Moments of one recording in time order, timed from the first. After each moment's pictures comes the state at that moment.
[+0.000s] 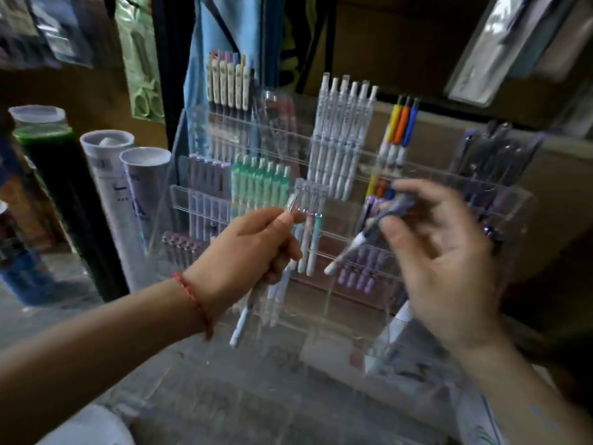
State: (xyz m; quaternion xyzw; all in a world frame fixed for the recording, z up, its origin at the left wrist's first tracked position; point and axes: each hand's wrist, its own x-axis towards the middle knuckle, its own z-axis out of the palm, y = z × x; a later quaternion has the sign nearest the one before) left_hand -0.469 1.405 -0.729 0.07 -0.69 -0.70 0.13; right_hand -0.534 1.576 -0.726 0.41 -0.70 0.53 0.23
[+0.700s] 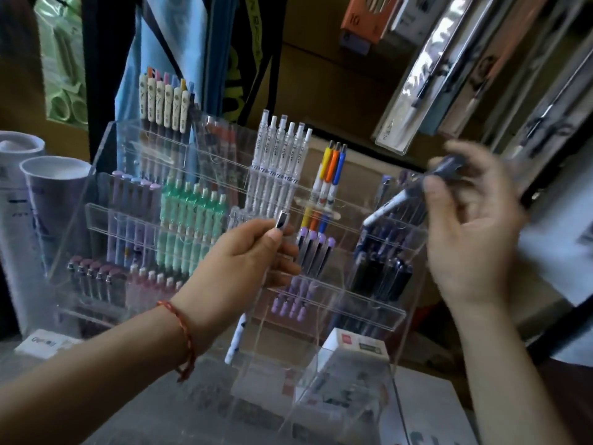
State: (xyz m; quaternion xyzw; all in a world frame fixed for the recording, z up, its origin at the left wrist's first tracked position) left_hand -0.495 1.446 -0.713 0.01 -0.62 -0.77 0.16; right_hand -0.573 1.623 -0.658 0.35 -0.71 0.43 0.43
